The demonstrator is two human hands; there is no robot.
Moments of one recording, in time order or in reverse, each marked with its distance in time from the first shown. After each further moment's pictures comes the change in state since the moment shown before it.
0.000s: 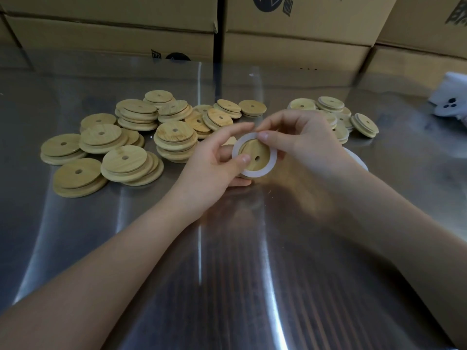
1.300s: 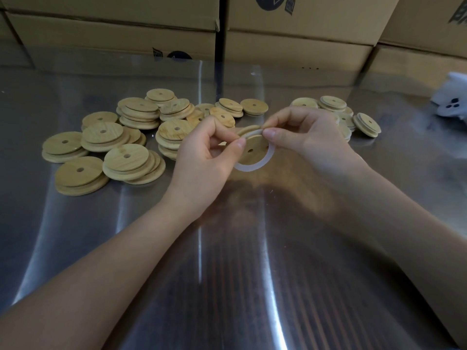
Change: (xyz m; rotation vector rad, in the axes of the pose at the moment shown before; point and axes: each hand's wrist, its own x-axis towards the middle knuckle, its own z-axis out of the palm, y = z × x) left_hand -0.006 0.008 0.001 0.184 0.251 0.225; right_hand 0.000 0.002 -0.003 0.119 -0.032 -0.048
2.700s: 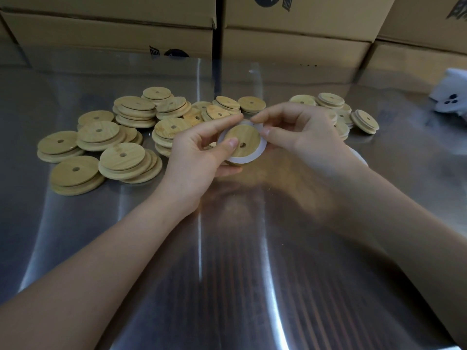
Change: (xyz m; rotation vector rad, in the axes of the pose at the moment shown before) left_hand 0.008 -0.009 -0.003 -0.265 -0.055 -0.209; right_hand -0.002 -0.003 0.007 -0.021 0.022 -0.006
